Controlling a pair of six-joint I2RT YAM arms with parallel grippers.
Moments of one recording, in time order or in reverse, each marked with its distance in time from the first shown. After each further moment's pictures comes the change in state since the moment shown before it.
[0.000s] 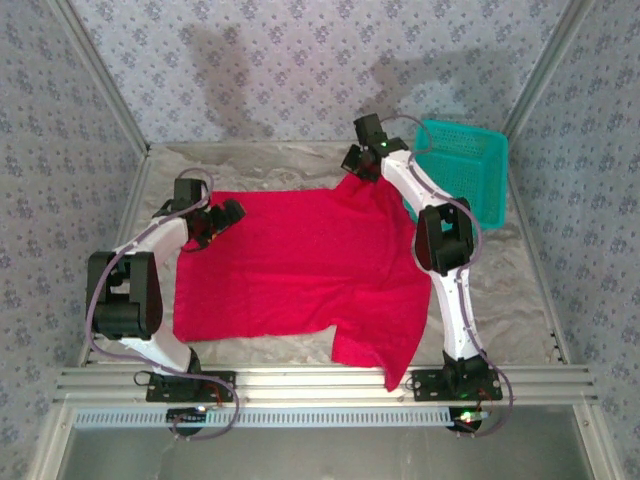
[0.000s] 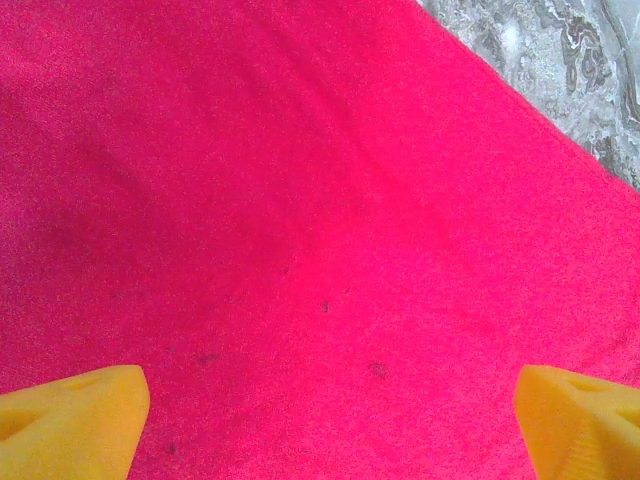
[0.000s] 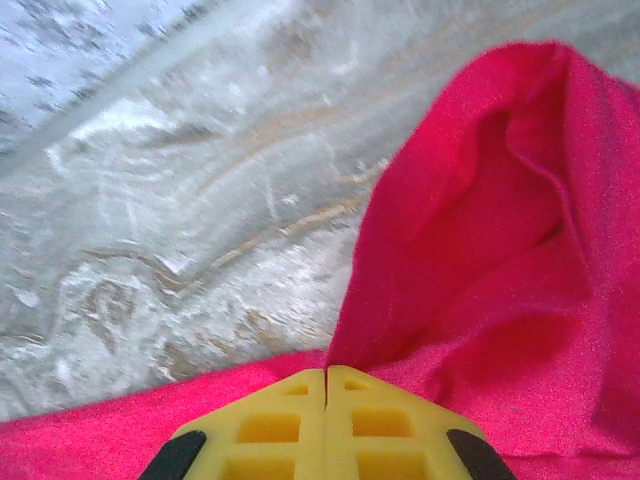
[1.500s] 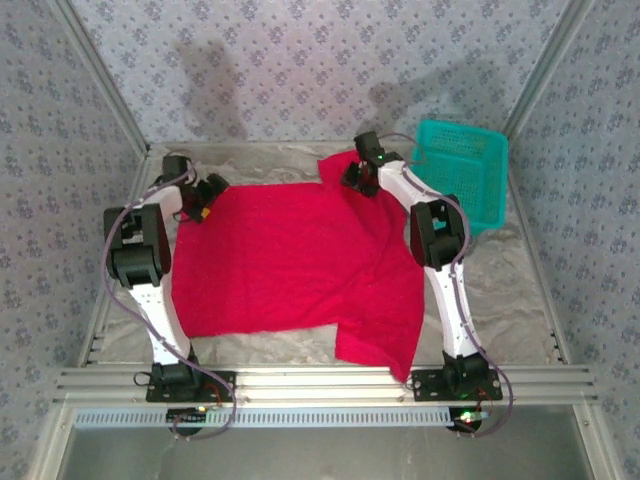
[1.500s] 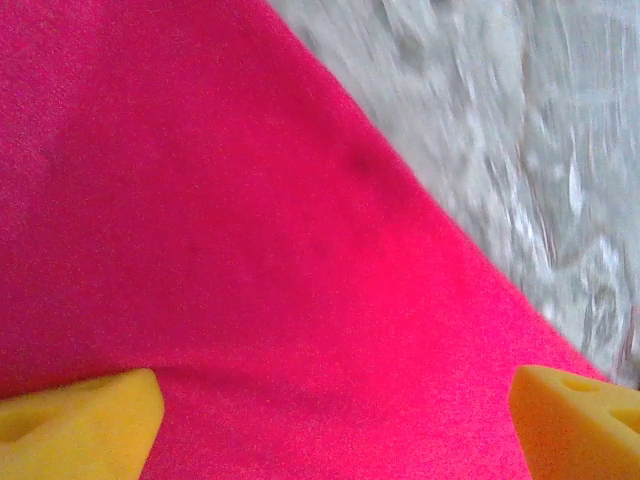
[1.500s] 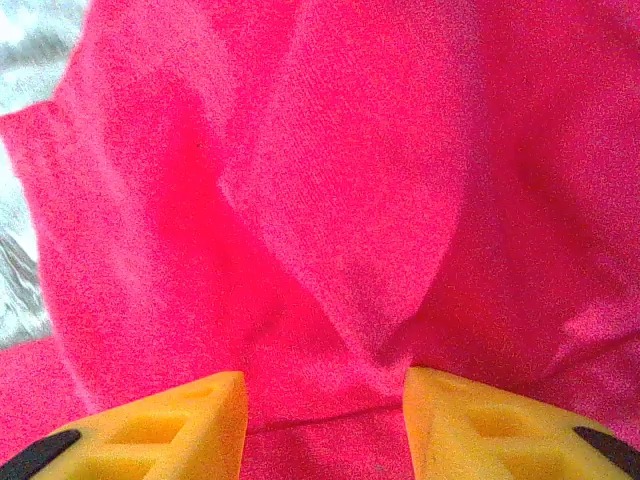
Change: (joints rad) left arm 0.164 0.482 0.463 0.018 0.088 -0.133; right arm -0.023 0.128 -0.047 0.076 -0.061 -0.061
